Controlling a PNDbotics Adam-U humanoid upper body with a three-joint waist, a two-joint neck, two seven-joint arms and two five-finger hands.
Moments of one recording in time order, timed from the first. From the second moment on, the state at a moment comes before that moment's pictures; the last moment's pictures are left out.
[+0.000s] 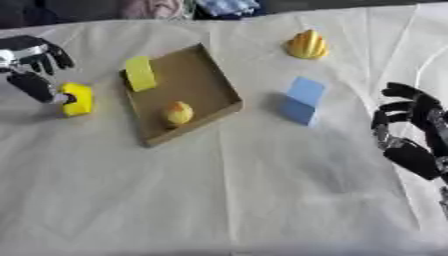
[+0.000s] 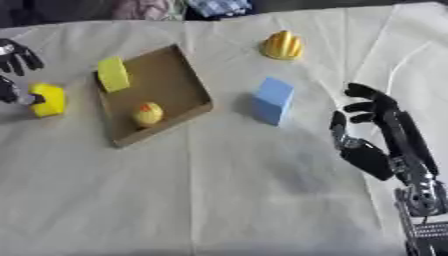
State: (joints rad) left arm -0.68 0.78 -0.16 -1.17 -0.70 0.03 -0.63; right arm -0.16 -0.25 0.03 -1.80 0.39 -0.07 0.07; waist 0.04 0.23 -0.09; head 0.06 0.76
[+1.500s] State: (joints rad) left arm -0.72 0.74 -0.19 -1.27 -0.71 0.07 -0.34; right arm -0.16 -0.25 0.02 -1.80 0.39 -0.07 0.07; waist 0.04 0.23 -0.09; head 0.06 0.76
